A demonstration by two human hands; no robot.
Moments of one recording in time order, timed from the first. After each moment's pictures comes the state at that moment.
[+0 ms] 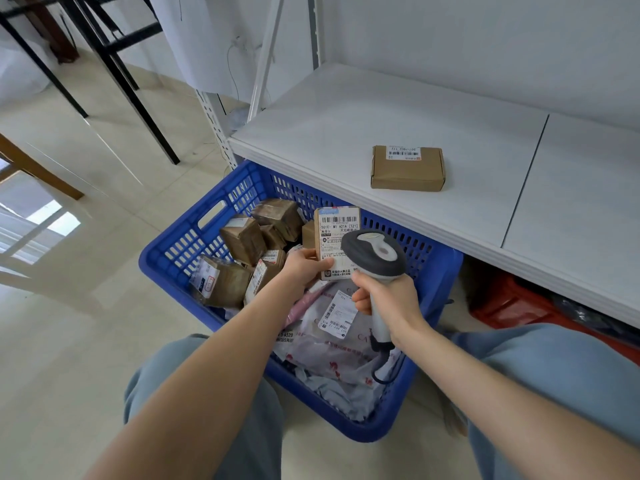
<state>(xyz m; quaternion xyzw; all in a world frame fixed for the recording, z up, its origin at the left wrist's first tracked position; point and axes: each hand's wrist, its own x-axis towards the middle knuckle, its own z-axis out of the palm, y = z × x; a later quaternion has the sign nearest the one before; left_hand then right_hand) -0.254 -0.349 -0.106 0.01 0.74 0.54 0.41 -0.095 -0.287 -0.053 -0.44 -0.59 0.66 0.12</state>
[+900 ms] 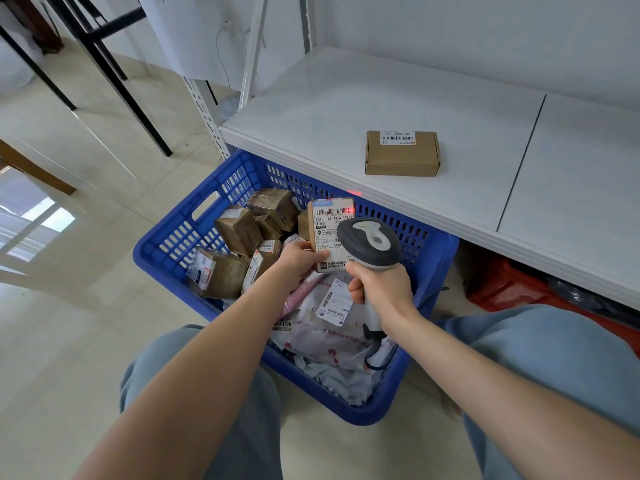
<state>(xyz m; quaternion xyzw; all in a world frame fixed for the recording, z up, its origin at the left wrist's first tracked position) -0.249 -0.349 -0.103 0.00 0.76 0.50 0.42 -0.096 -0.292 -0.055 -0.46 -0.60 0.65 0.12</state>
